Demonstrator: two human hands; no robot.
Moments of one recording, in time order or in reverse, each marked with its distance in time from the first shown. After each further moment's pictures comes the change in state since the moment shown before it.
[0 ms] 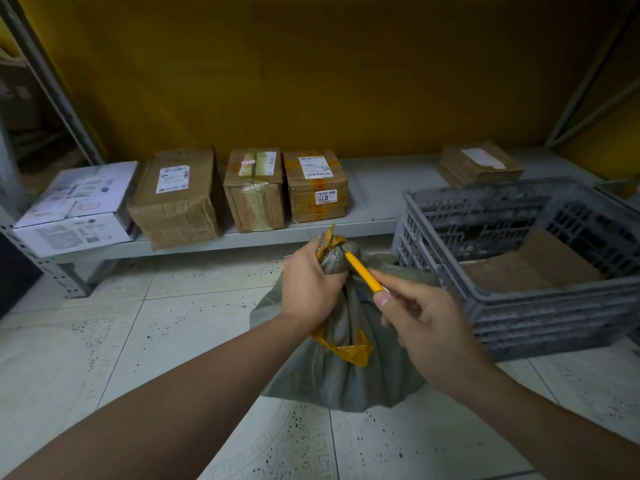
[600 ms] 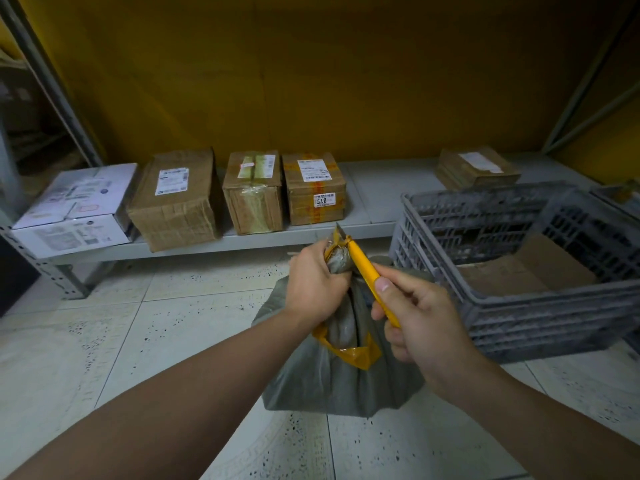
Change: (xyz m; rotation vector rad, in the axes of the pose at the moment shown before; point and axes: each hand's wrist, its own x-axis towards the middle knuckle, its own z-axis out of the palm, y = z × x) left_hand 0.004 0.010 0.004 0.029 -0.095 -0.041; right_hand 0.004 -0.020 0.006 0.453 -0.010 0.227
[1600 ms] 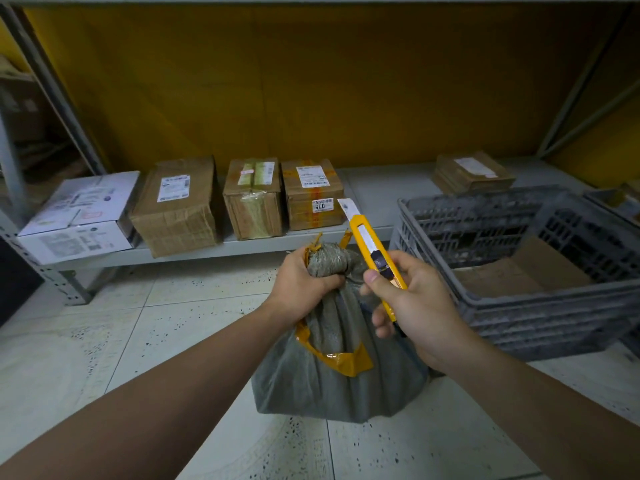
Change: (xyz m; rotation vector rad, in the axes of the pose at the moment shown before) left_hand 0.004 -0.016 -0.013 -0.267 -0.098 -0.159; right_hand 0.014 -0.016 0.001 -0.091 0.033 0.003
